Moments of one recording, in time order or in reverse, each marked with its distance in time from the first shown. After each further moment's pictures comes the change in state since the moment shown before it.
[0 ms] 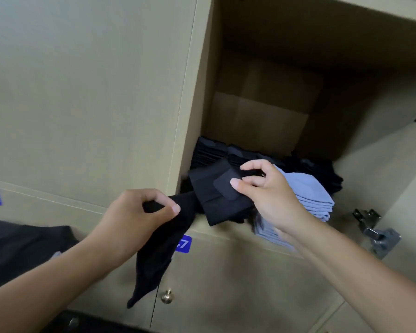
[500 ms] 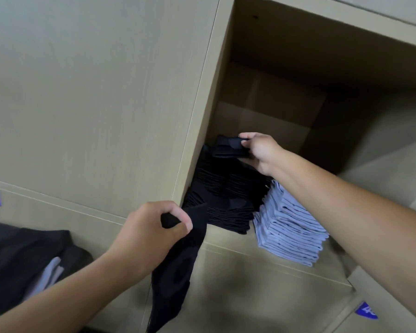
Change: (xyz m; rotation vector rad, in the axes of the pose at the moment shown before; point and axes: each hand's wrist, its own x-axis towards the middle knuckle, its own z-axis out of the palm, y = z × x) left_hand 0.002 -0.009 0.013 0.077 0.004 0.024; right_hand 0.155 -0.030 0.009 0.240 0.069 0.168
